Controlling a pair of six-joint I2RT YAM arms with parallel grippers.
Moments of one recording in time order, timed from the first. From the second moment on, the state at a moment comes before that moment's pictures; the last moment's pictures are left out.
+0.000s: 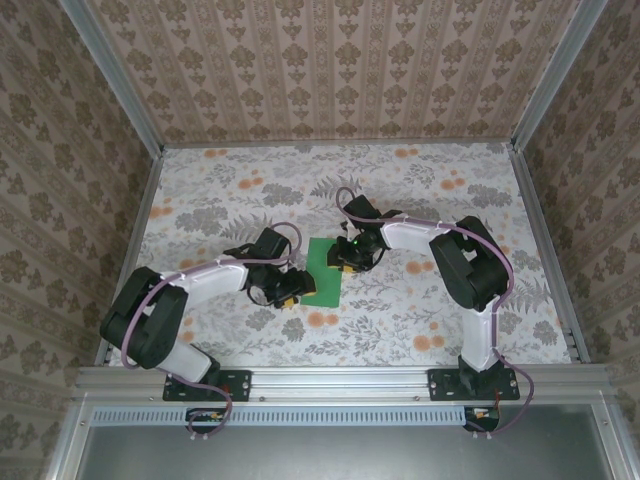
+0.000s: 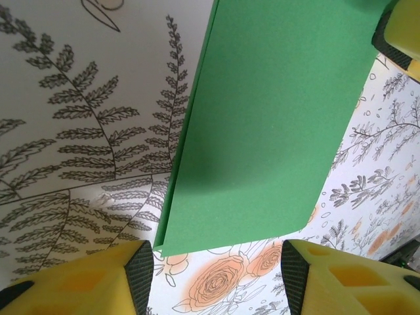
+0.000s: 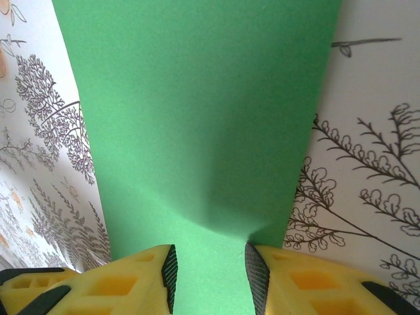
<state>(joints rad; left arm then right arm) -0.62 1.51 0.71 -0.40 0.48 -0.85 0.55 1.98 1.23 -0.45 -0.45 0.70</state>
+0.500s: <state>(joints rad) -0.63 1.53 0.71 -0.39 0.48 -0.86 0.55 1.98 1.23 -0.45 -0.45 0.70</state>
